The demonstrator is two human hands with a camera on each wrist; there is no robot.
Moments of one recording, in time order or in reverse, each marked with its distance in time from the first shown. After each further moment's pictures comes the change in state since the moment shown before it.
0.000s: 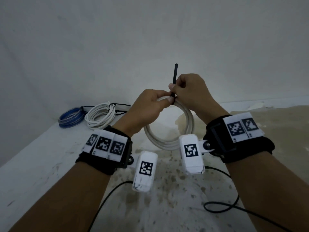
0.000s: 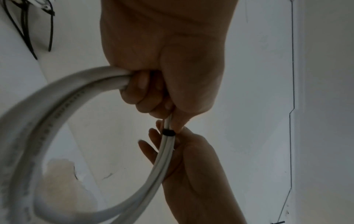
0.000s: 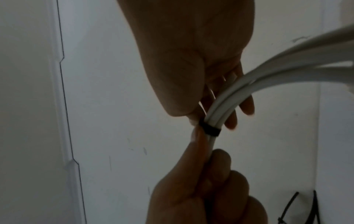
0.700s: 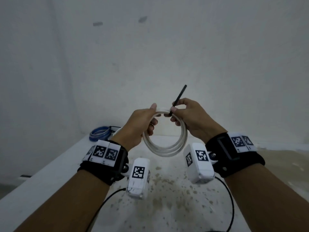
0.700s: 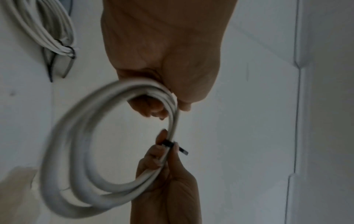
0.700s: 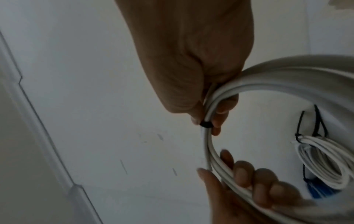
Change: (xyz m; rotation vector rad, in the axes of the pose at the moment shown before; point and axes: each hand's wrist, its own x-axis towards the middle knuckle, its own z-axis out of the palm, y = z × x) left_hand -0.067 0.033 -0.104 -0.555 0.265 -0.224; right_hand -0.039 -0.113 0.001 0.519 -0.249 0.076
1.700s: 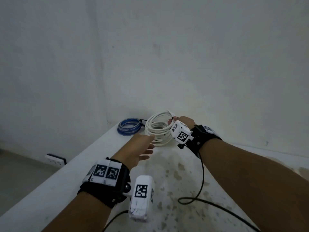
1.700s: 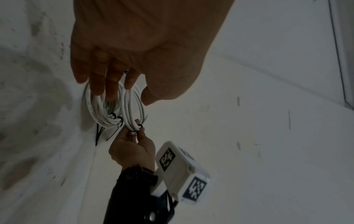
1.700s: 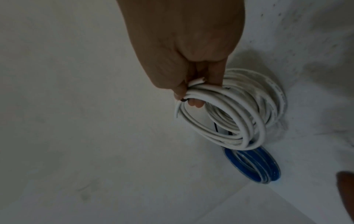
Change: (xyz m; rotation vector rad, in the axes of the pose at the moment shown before) left_hand 0.030 -0.093 -0.144 0.054 0.180 -0.466; right_hand 0.169 0.139 0.156 -0.022 -0.107 0.435
